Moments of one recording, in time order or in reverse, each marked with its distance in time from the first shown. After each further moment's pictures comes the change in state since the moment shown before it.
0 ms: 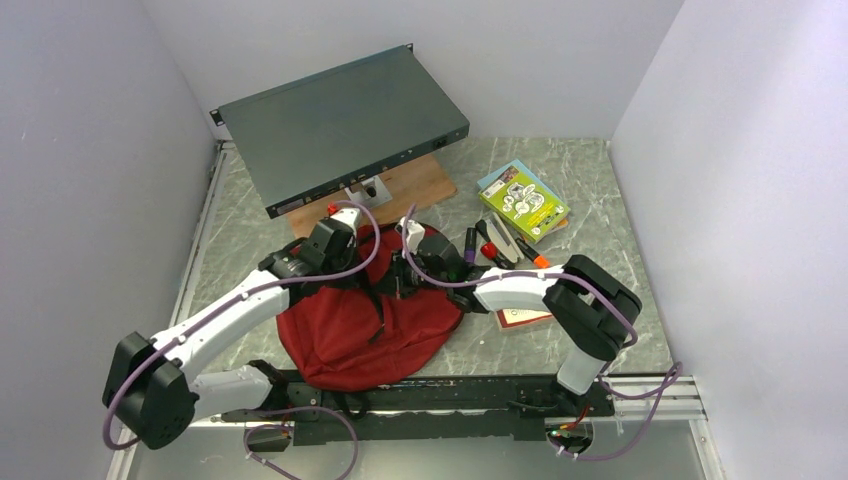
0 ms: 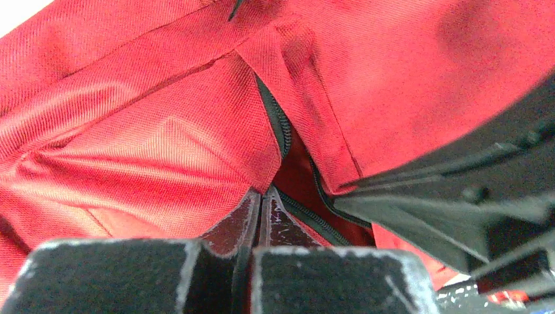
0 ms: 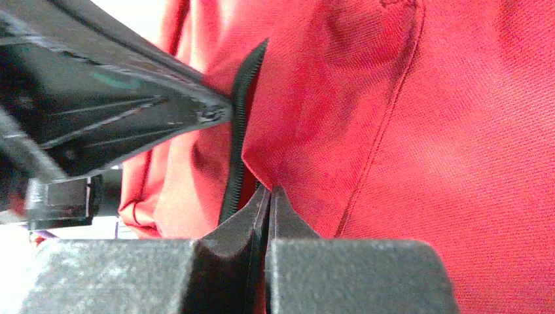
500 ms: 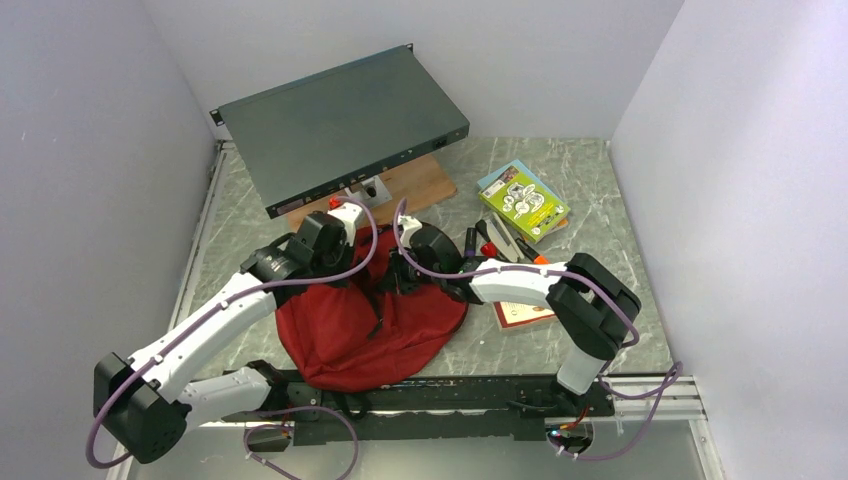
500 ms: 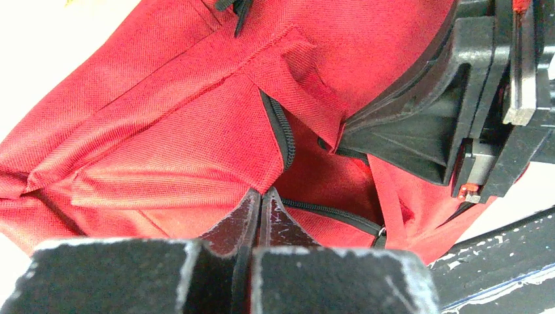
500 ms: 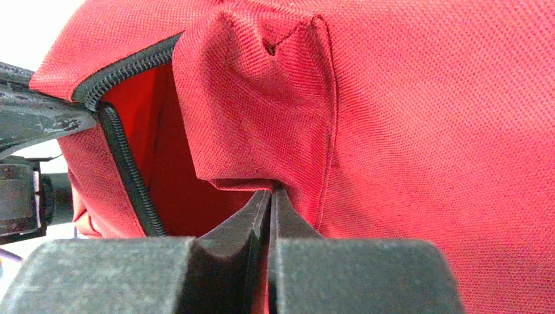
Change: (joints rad) left arm 0.000 -0.091 0.100 -0.147 0.048 0.177; right arm 0.001 0.005 0.107 -0.245 0.061 -0.084
